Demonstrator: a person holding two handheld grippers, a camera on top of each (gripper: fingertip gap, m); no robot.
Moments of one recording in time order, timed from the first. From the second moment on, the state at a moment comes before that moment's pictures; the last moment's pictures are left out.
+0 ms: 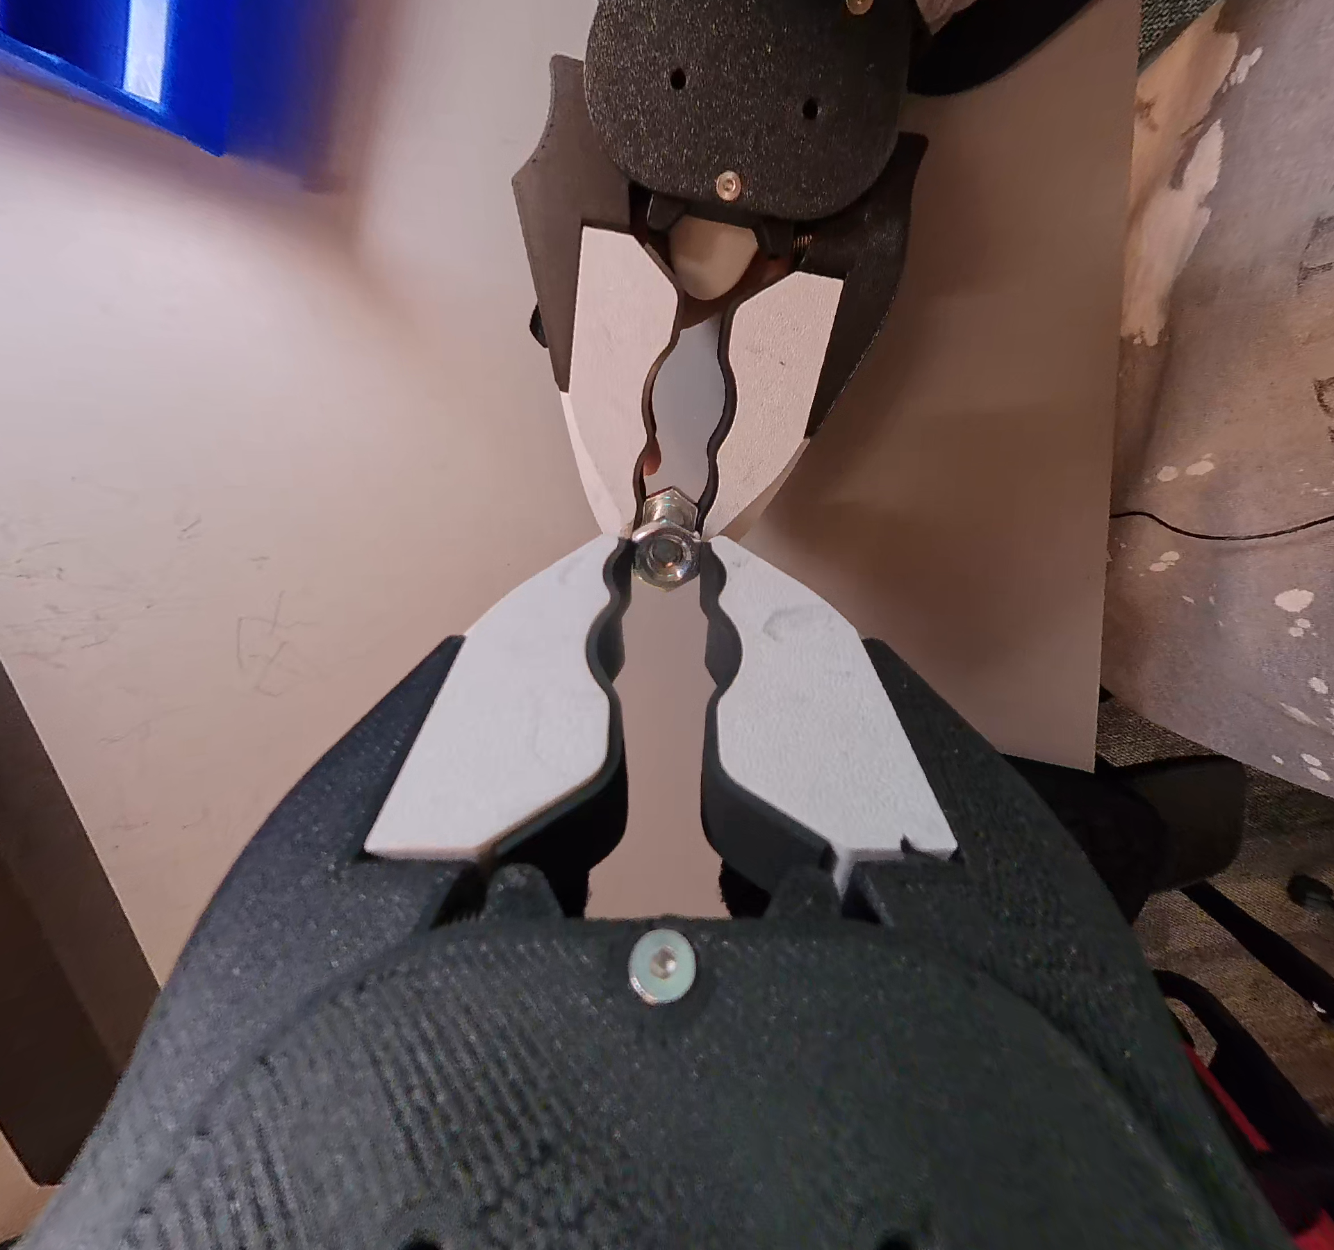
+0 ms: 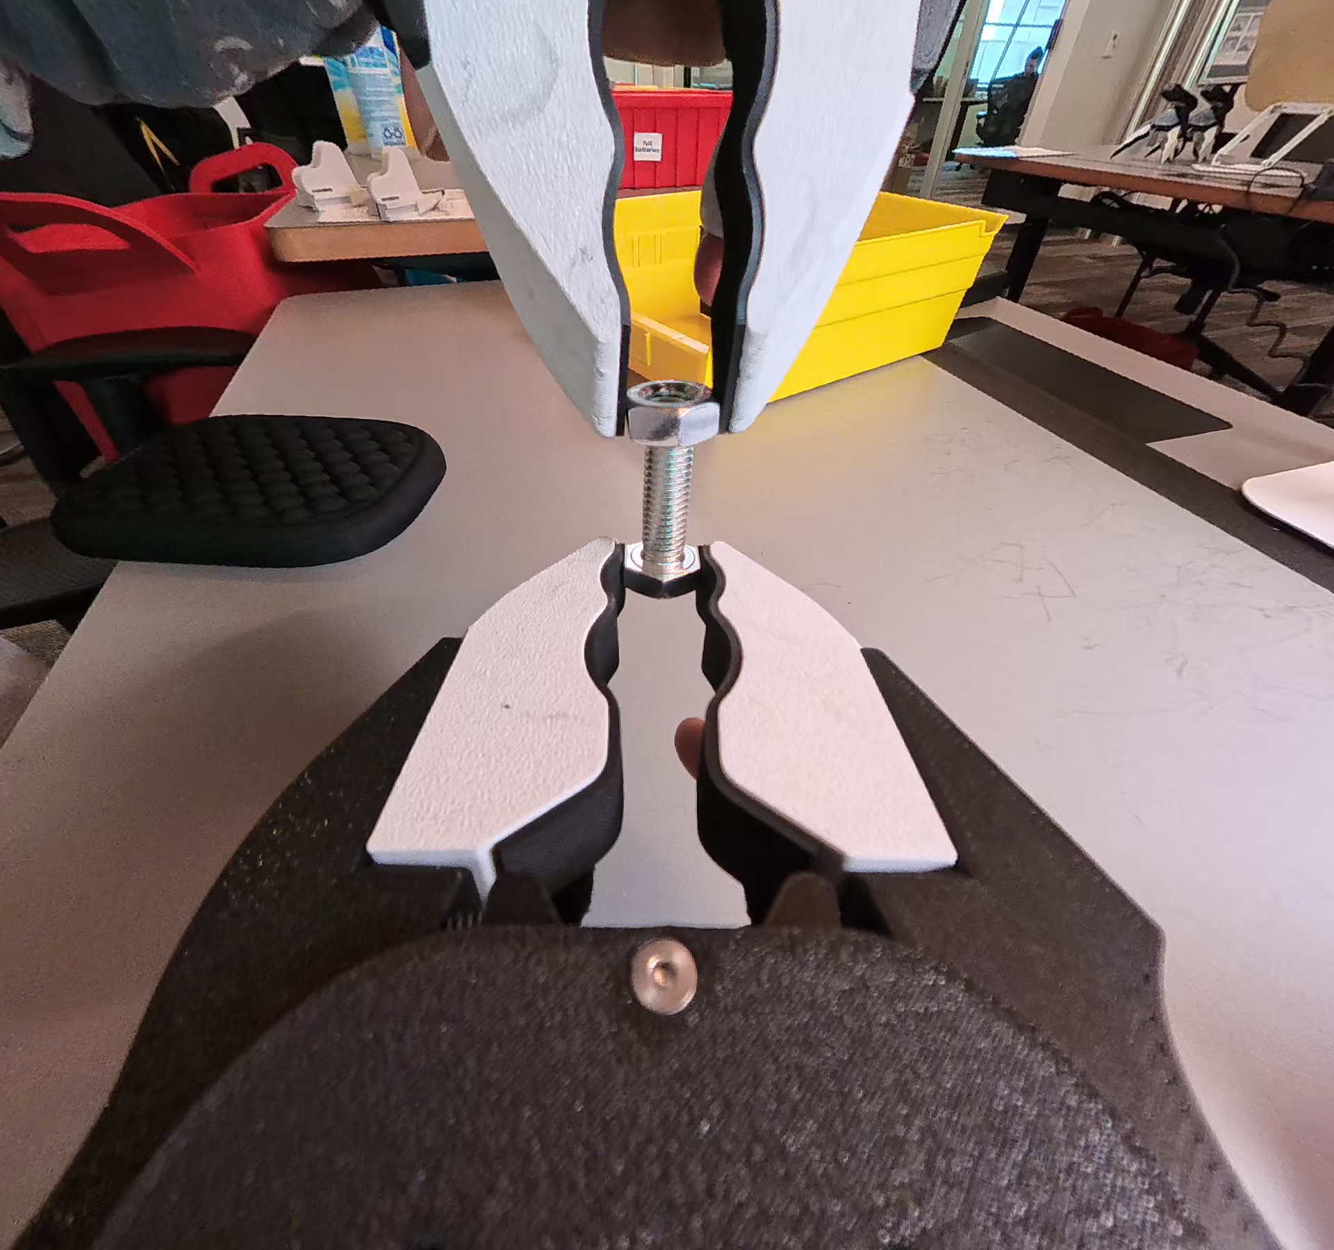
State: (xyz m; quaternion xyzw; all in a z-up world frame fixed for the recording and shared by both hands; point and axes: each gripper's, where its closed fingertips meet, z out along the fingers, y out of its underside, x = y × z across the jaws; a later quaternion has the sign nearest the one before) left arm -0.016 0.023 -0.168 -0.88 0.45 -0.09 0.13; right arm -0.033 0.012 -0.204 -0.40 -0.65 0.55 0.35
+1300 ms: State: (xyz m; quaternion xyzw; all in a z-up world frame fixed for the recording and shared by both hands) left arm -0.001 0.033 -0.150 -0.74 0.26 -0.26 0.57; right arm -0.029 0.013 -0.187 -0.37 -0.61 0.59 0.36
